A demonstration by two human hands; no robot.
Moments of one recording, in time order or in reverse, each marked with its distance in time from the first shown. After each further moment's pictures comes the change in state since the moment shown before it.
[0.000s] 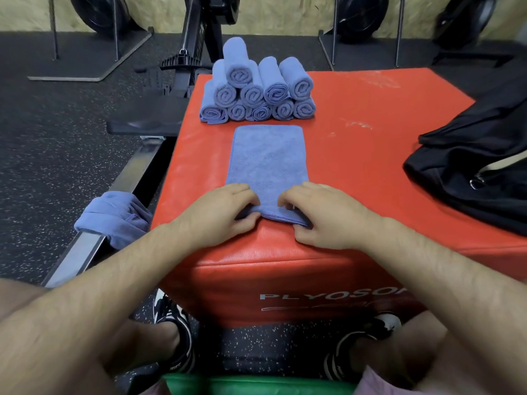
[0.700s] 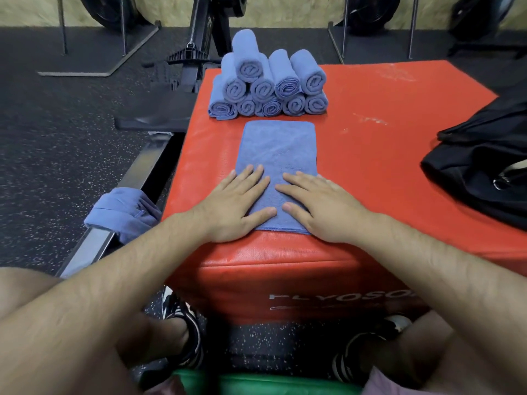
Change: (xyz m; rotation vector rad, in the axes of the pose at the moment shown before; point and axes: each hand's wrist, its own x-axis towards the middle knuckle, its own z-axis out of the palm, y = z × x) left_hand 0.005 -0.014 0.010 0.063 -0.286 -0.232; right_hand 0.027 0.004 0.030 0.026 -0.037 0.195
